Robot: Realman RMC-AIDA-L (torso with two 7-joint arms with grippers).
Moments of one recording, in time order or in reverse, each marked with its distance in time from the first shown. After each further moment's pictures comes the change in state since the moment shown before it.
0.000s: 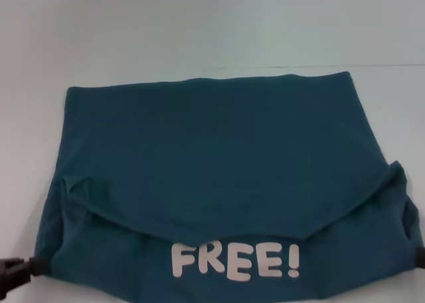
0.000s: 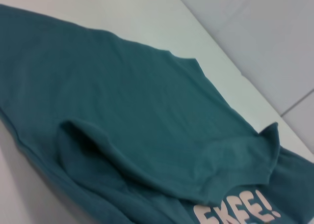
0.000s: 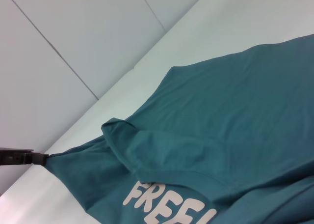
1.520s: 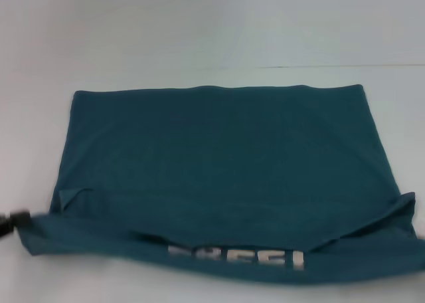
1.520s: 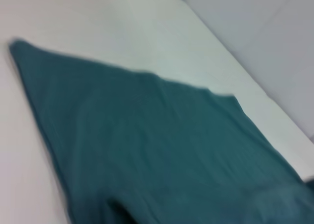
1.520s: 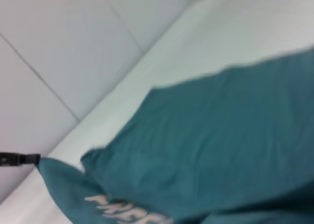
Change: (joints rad) left arm -0.093 0.043 -0.124 -0.057 0.036 -0.077 0.009; right arm 0.005 0.026 0.257 0.017 -0.124 -0.060 -0.080
